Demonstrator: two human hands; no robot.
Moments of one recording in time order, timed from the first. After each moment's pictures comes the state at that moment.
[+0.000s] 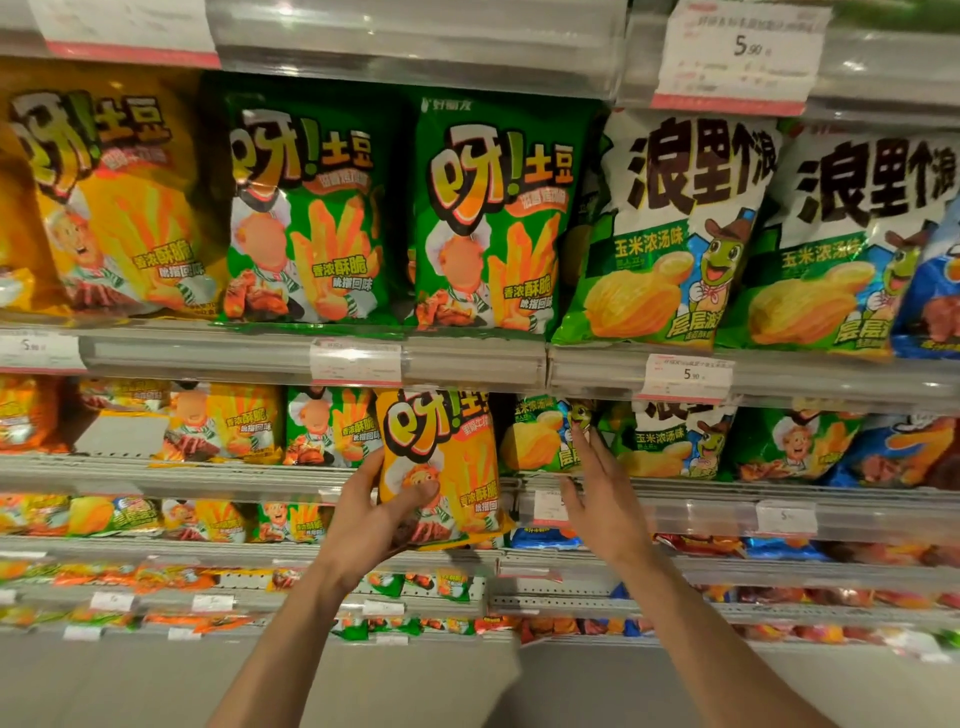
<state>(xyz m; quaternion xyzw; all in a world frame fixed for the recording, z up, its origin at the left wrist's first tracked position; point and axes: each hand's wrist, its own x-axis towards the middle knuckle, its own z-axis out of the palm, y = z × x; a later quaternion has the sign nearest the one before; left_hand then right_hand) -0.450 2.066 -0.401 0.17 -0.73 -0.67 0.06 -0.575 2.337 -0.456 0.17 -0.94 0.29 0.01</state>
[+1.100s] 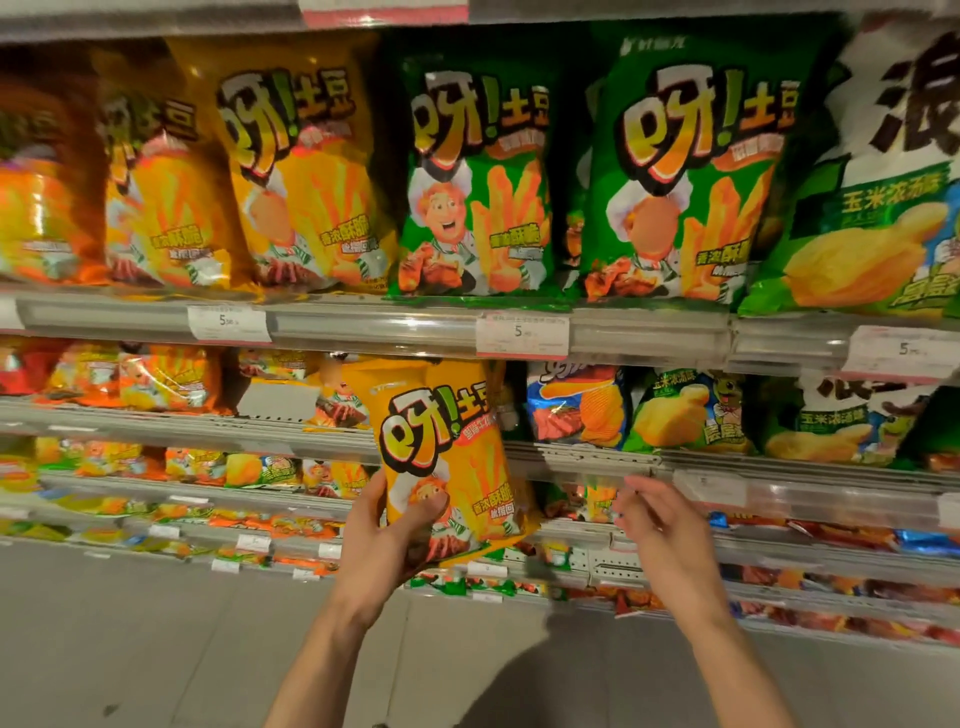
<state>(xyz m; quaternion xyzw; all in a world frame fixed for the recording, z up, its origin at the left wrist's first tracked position) -0.358 1.962 -0.406 0.22 -0.65 -0.72 0.10 -0.467 2.235 -0.444 0.01 -0.79 0.61 -0.08</state>
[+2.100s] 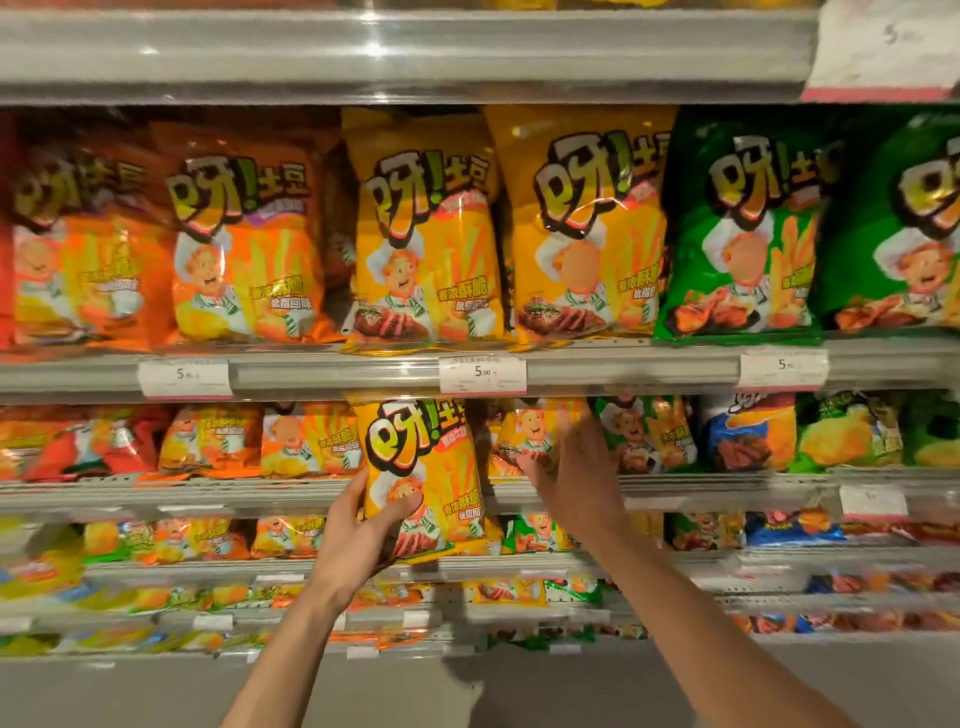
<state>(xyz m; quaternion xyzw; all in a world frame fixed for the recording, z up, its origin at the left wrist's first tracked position) -0.338 1.641 -0.416 0.19 -0.71 -0.67 0.08 -0.463 1.890 -0.426 0.13 -0.97 0.20 0.06</state>
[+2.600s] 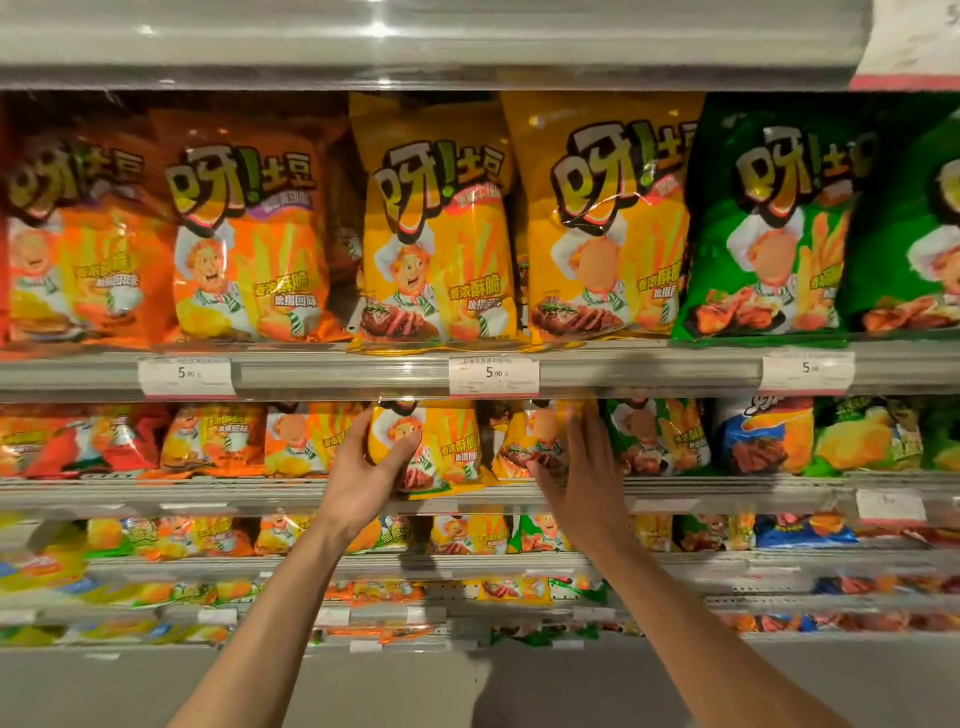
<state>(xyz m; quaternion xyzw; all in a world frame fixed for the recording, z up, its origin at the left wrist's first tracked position) -0.396 1.618 -0.407 0.19 -0.79 -0.56 0.13 -0.467 1.886 -0.454 0.14 -0.95 0.25 0.10</state>
